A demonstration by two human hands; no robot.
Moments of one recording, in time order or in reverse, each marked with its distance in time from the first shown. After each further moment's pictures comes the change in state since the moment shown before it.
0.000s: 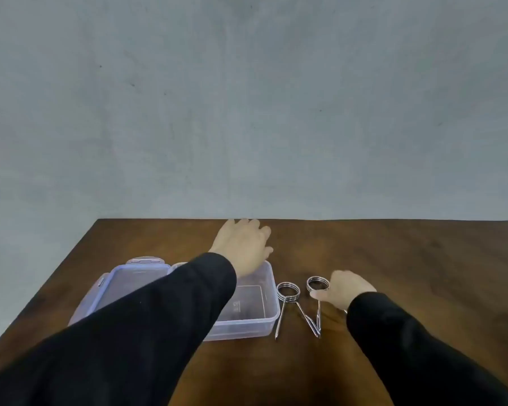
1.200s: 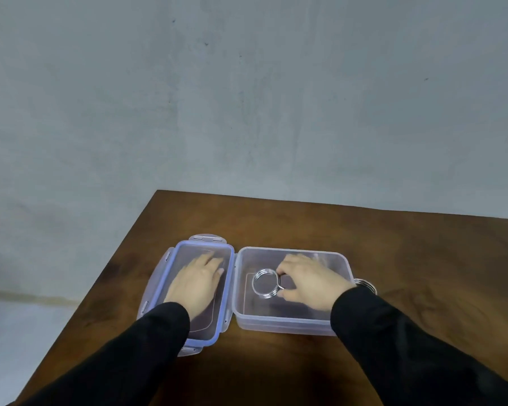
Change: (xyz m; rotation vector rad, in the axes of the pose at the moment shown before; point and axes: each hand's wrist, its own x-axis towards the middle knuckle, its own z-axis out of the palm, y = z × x) left_hand -0.167 -0.156 0.125 -0.432 -0.128 -0.518; right_hand -0.011 -0.195 0.030 -0.022 0.033 -0.792
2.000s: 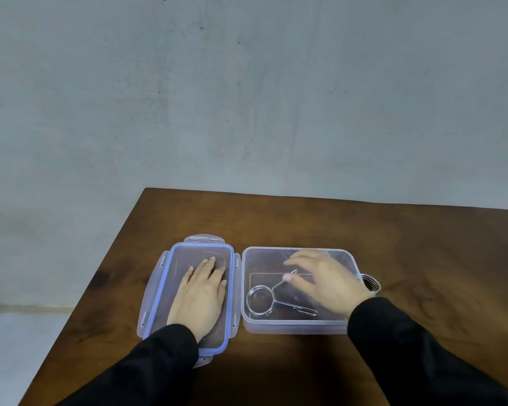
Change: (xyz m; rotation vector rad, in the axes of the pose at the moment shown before) left_hand -0.009 -0.010 0.022 0.045 -0.028 0.043; right_hand -0.012 -0.002 0.003 0.159 0.187 0.133
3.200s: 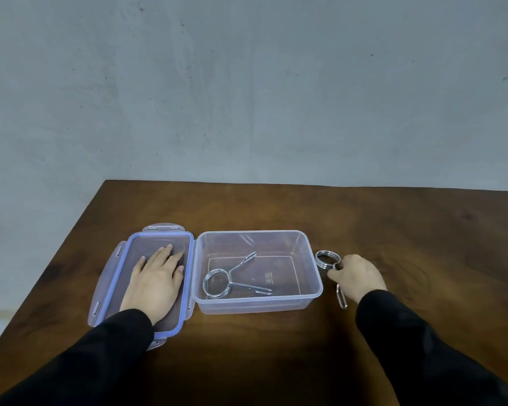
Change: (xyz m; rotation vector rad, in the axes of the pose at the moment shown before) left_hand 0.002 0.003 0.004 0.055 0.005 -0.064; right_hand -0.065 0.110 -0.013 -0.012 0.089 0.868
